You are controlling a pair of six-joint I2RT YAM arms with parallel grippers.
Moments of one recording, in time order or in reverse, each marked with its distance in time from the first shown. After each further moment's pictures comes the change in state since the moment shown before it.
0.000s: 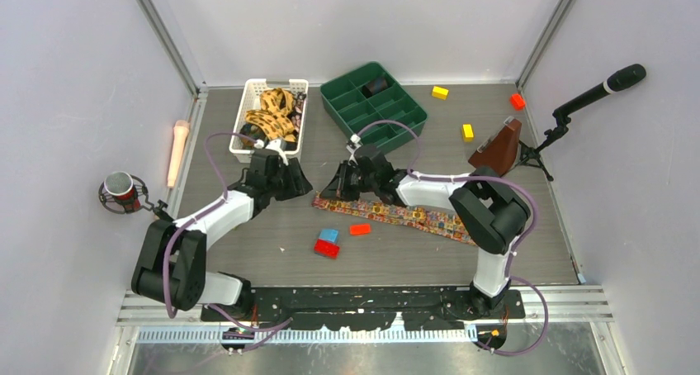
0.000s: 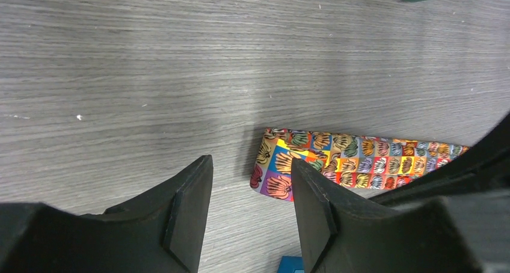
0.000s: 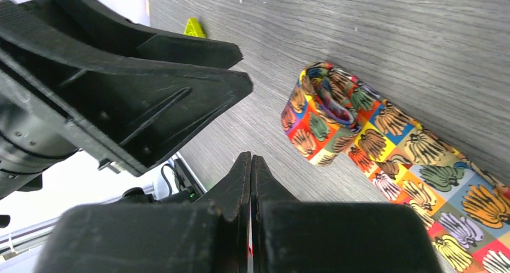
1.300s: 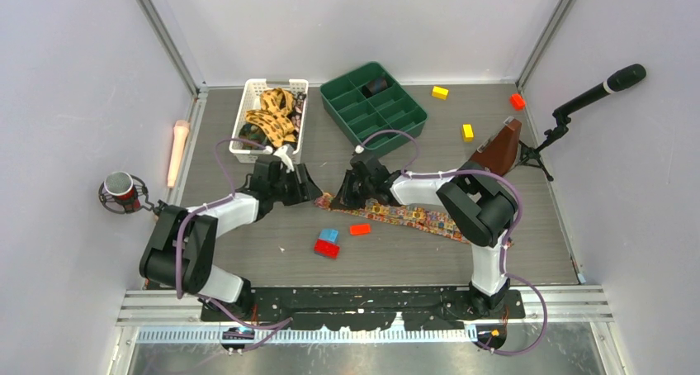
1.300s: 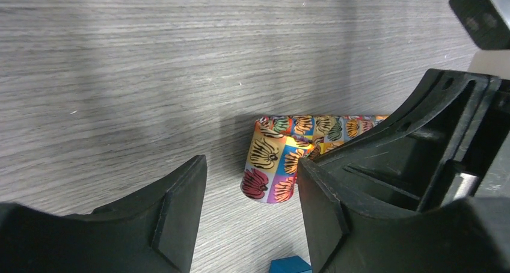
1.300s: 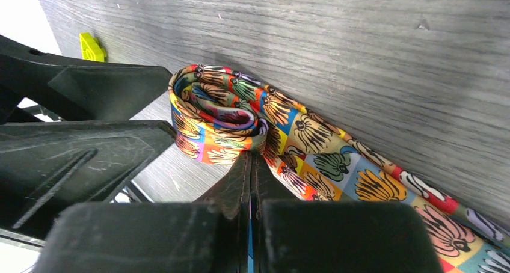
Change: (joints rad) left arm 0.009 0.087 -0.076 0.203 0.168 -0.027; right arm -0.002 0.099 0.029 -0.158 0.100 0.014
